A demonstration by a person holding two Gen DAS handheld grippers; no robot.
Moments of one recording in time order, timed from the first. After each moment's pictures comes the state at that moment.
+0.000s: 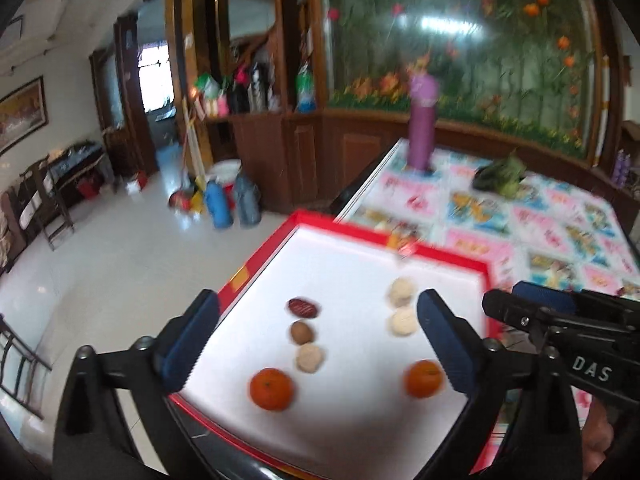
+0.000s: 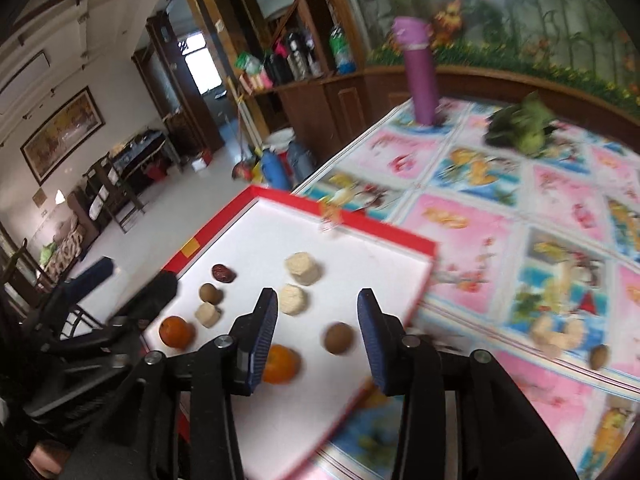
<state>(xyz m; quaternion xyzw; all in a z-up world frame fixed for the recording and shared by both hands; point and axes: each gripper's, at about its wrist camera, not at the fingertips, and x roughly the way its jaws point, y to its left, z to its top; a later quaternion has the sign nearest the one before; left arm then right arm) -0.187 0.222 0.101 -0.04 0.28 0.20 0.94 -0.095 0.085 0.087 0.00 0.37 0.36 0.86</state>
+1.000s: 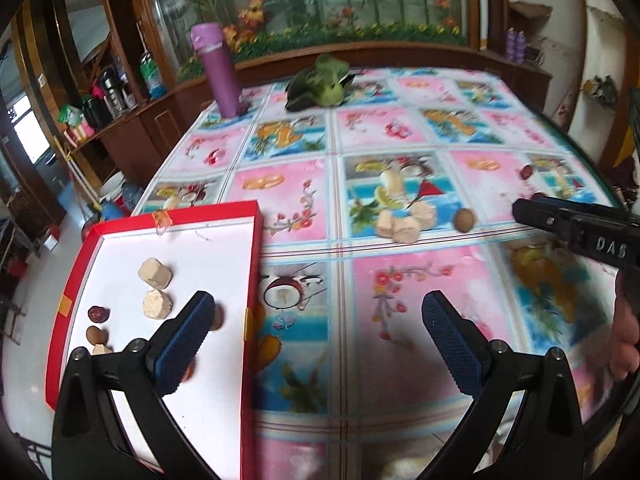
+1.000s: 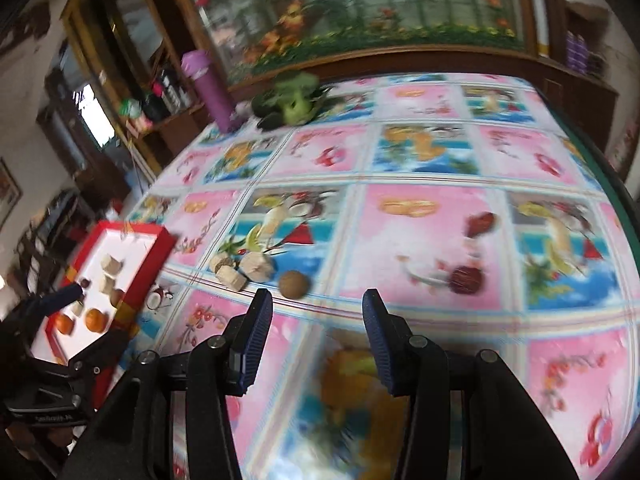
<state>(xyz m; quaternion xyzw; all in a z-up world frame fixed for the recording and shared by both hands) -0.111 0.053 0.062 0.07 0.42 0.02 0.91 -0.047 -0.125 0.050 0.06 0.41 0.18 0.89</state>
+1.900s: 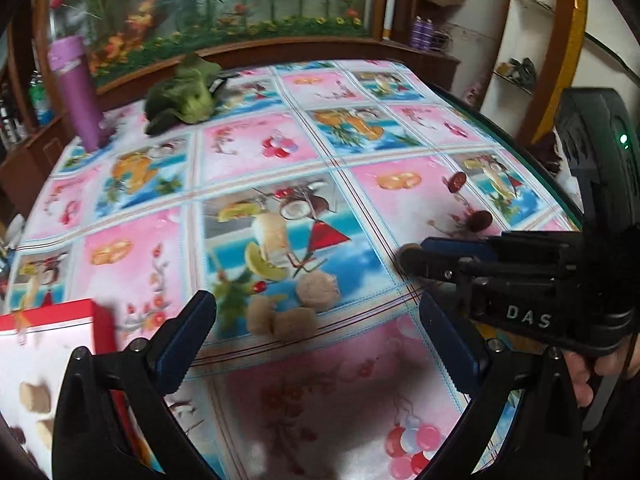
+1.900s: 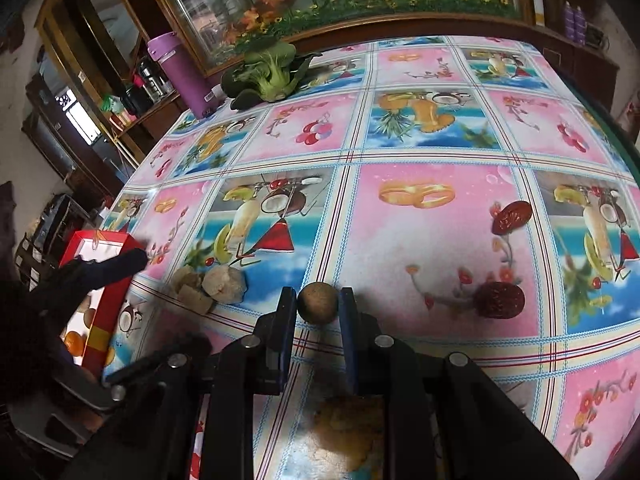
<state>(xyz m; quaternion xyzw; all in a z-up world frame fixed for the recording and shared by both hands) -0.021 0.005 0.035 0.06 0.42 -0.19 0.88 -0.010 -0.130 0.022 0.08 0.45 0.17 0.87</state>
